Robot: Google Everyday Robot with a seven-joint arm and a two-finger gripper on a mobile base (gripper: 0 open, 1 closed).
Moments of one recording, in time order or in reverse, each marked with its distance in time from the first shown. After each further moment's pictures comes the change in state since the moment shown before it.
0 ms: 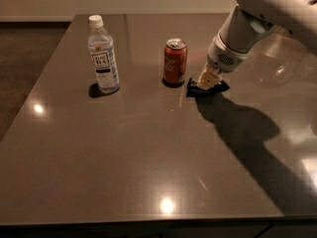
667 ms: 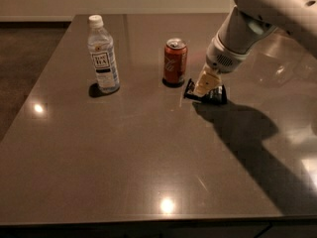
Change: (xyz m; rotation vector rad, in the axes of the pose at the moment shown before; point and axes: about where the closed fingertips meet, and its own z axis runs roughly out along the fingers) arm -0.001 0.001 0.003 -0.006 0.002 -0.003
